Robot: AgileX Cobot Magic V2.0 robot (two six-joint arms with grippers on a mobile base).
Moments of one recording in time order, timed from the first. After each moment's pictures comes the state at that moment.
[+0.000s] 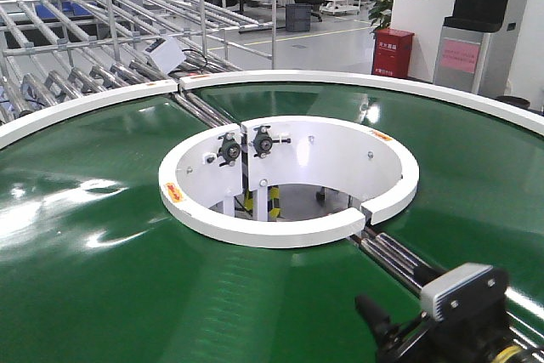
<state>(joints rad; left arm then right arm) -0.23 -0.02 0.02 -0.05 0.06 -0.06 0.18 1.48 -0.51 -0.34 -0.80 0.09</state>
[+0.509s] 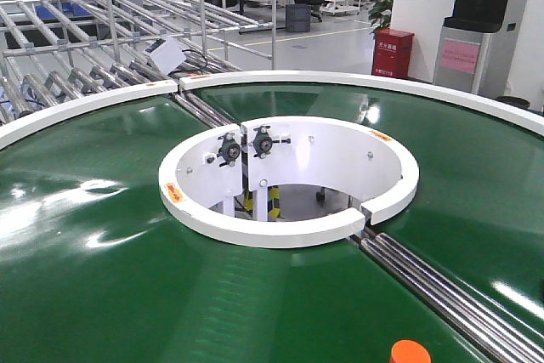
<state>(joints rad) -0.23 -0.02 0.02 -0.05 0.06 -0.06 0.18 0.64 -0.50 -0.46 0.15 0.39</state>
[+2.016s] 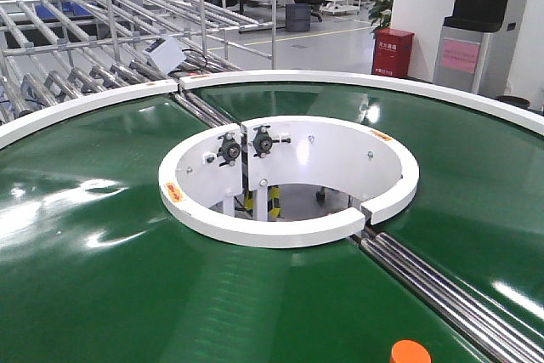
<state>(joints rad) -0.23 -0.02 0.02 -0.05 0.06 -0.06 -0.03 -0.01 0.03 -0.05 0.17 0.09</state>
